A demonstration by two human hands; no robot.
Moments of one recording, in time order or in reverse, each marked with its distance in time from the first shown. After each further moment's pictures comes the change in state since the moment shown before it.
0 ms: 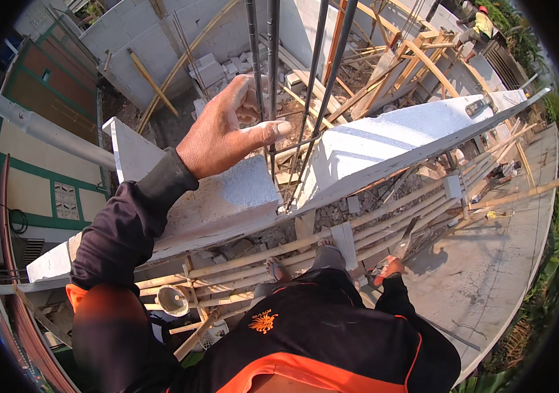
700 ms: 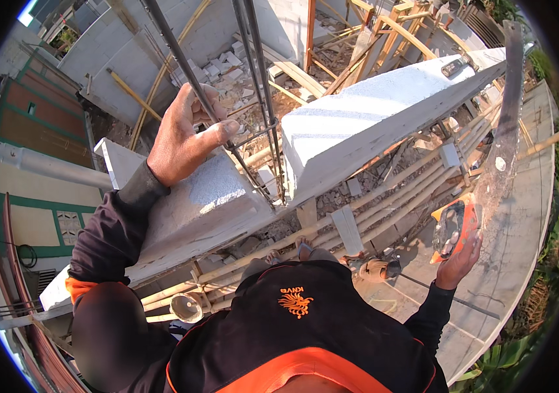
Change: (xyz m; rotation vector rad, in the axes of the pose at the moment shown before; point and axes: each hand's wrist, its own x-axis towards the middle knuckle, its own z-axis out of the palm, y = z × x) left_hand -0.012 -0.001 -0.004 0.135 0.072 0.012; right_hand -0.366 -0.155 0.062 0.222 0.100 -1.068
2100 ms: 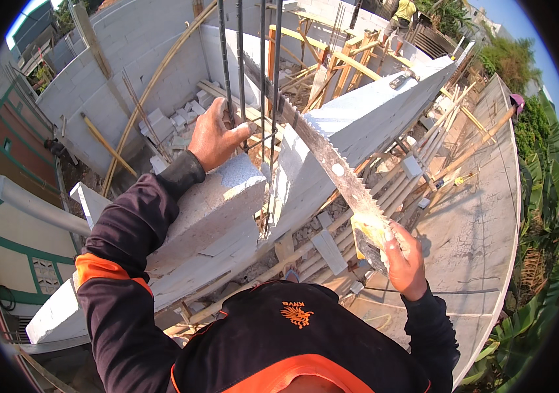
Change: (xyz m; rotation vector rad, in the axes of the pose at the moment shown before) left_hand 0.007 -0.018 -0.003 0.083 0.081 0.219; right_hand -0.175 -0.098 0.060 -0.642 -0.649 -0.339
